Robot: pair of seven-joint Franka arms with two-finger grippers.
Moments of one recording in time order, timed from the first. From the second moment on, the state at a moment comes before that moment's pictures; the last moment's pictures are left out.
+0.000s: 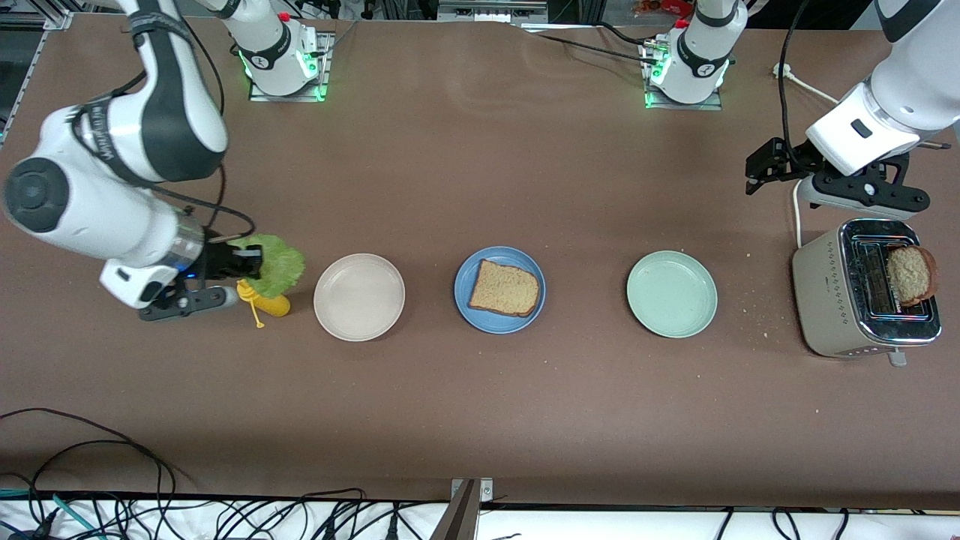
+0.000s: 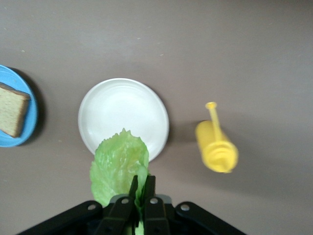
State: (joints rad) left arm 0.05 -0.02 -0.19 -1.69 -0.03 1.67 0.06; right arm 0.25 0.36 -0.05 -1.52 0.14 1.82 -0.02
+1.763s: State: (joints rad) left arm 0.05 -0.02 -0.19 -1.69 -0.03 1.67 0.06; right arm 0.74 0.96 0.00 -1.09 0.16 2.23 1.14
